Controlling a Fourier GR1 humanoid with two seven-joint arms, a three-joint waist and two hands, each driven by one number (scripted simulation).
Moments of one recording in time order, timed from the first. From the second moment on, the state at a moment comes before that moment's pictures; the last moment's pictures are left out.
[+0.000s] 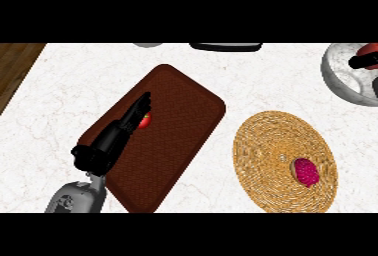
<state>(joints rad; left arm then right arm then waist) -0.17 0.10 -0.18 -1.59 0.01 -0.16 0.09 -1.09 -0.60 -0.28 -0.19 1.20 -0.51 0.57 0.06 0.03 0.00</state>
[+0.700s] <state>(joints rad) -0.16 0.10 -0.18 -1.59 0.01 -0.17 0.08 -1.02 -0.67 -0.50 -0.19 0.96 -0.46 0.24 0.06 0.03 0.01</state>
